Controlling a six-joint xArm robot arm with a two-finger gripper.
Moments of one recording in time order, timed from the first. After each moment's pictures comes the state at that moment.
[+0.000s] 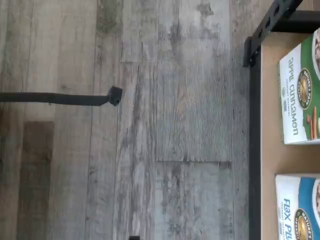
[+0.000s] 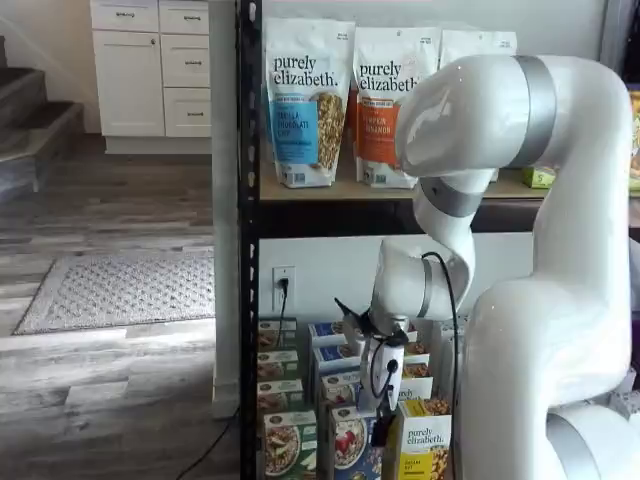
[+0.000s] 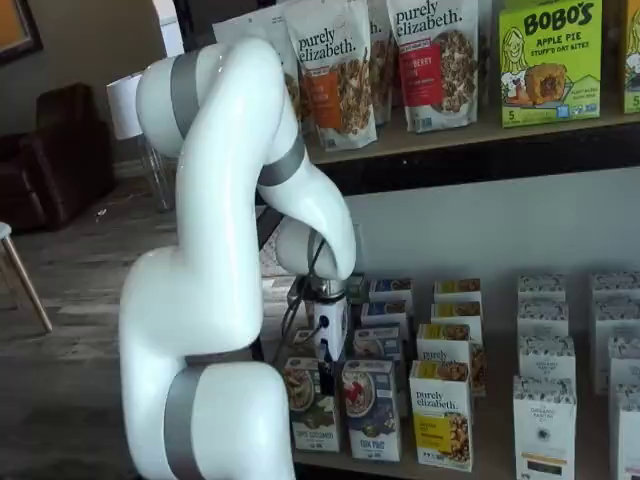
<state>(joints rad) 0.09 0.36 -0.83 0.26 0.53 -1.71</state>
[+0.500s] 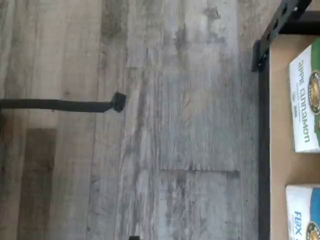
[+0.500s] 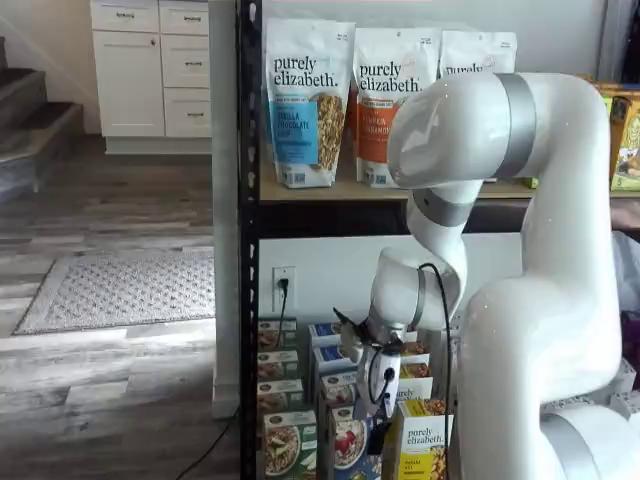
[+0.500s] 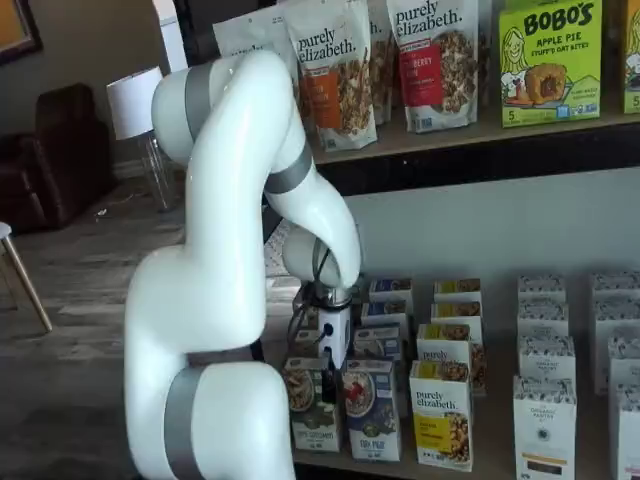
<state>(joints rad) 0.08 0.46 -0.91 0.32 0.55 -1.77</state>
